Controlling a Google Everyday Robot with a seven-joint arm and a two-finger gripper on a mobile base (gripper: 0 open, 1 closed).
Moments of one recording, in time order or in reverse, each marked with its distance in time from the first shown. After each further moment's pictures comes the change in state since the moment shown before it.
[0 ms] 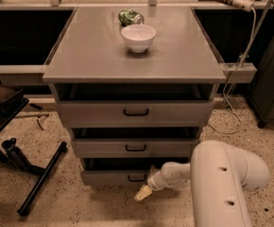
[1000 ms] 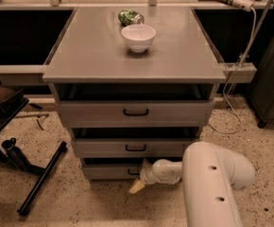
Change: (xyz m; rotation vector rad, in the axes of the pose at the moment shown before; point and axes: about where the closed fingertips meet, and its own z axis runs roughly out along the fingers) arm -0.046 -0.021 0.034 0.076 -0.067 -0.131
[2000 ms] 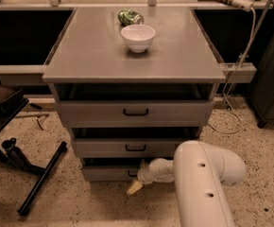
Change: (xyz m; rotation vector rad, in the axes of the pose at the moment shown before) arm 0.001 0.007 0.018 -0.044 0.031 0.000
